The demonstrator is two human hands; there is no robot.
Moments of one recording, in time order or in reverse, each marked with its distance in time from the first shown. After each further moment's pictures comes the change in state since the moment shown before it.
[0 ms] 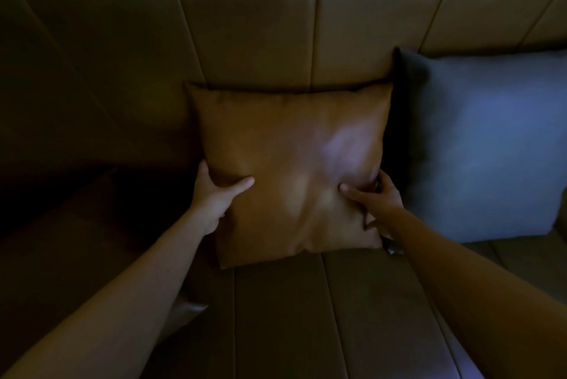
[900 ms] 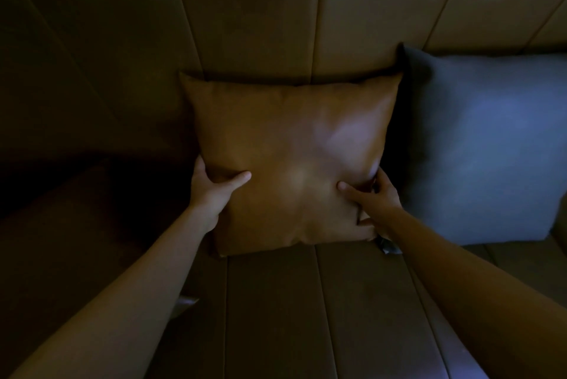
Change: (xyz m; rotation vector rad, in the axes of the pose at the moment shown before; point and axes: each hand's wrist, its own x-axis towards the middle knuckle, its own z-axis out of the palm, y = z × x) left_hand 0.001 -0.010 0.009 -0.021 0.095 0.038; right_hand -0.001 0.001 -0.003 0.012 -0.045 -0.026
